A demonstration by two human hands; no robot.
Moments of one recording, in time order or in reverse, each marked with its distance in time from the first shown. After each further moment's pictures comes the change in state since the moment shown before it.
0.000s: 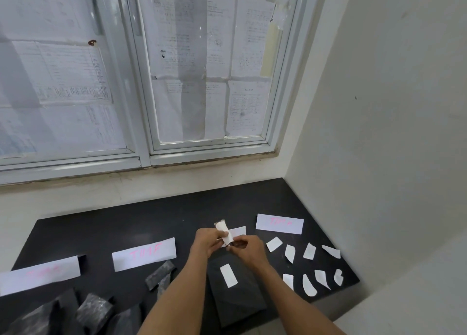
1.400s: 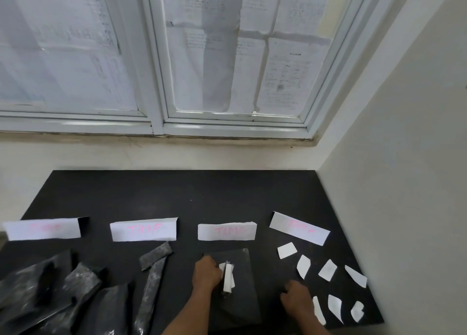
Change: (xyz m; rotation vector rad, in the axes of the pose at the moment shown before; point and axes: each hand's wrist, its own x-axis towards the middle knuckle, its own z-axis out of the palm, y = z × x) left_hand 0.089 -0.110 0.004 0.785 0.312 -0.015; right_hand 0.032 0.161 -0.055 -0.595 -0.268 0.518
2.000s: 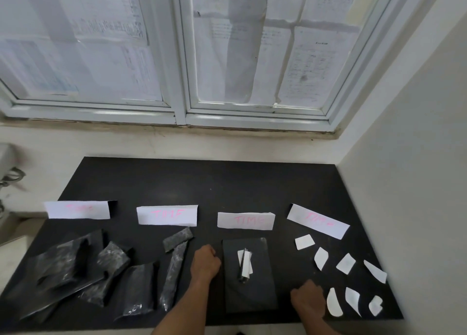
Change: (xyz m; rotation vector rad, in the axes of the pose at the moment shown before) left_hand -0.003 -0.049 -0.037 0.044 0.102 0.039; right_hand -0.028 -0.016 0.032 0.101 0.138 0.257
